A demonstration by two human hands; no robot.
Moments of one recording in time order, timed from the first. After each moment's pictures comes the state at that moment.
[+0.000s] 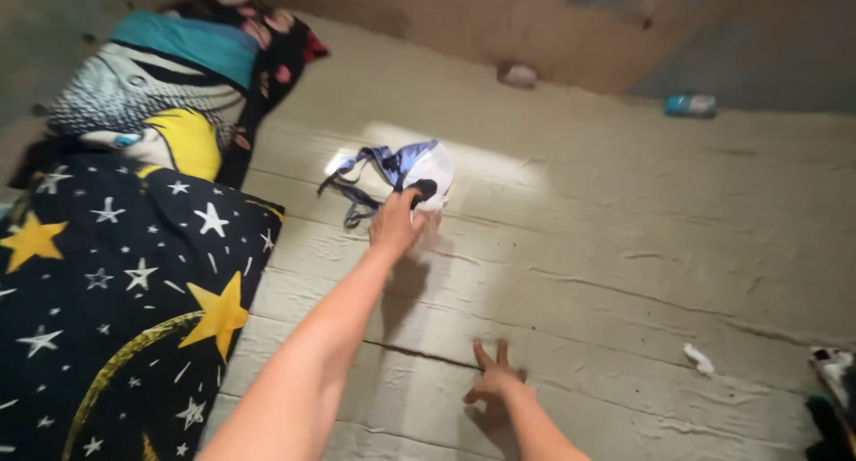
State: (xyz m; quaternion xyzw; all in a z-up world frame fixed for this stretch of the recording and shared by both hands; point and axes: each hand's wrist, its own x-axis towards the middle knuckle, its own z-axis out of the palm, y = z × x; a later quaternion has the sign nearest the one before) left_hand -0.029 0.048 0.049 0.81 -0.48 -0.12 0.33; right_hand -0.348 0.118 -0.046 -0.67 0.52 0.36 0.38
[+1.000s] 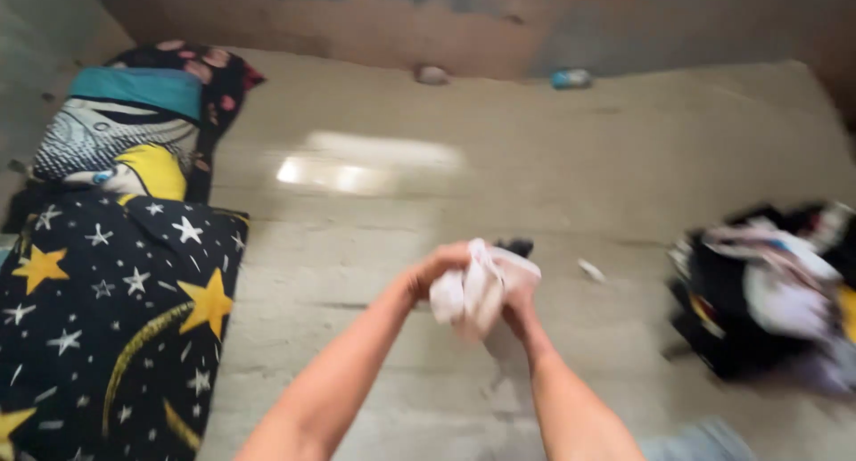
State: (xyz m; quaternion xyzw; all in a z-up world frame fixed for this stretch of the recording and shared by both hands) left_hand -0.262 0.145 0.219 0.26 -0.28 -0.82 0.43; right_hand -0.469 0.112 0.111 -0.49 0.42 -0.44 0.63
